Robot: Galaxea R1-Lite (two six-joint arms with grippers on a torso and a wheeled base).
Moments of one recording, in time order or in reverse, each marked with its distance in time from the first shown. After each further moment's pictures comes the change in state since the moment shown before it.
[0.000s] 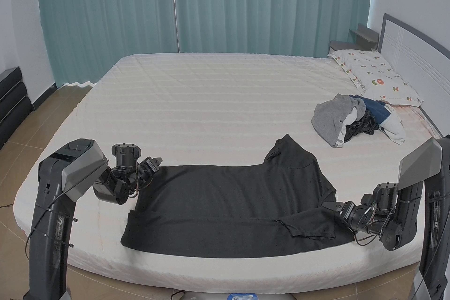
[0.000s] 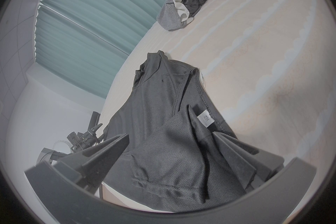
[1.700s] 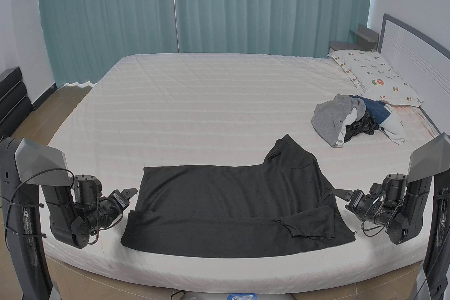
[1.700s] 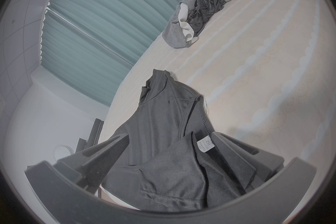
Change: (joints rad) left arm 0.079 -0.315 0.928 -0.526 -0.089 -0.061; right arm -0.059 -0.070 -0.016 0.000 0.009 -0.005
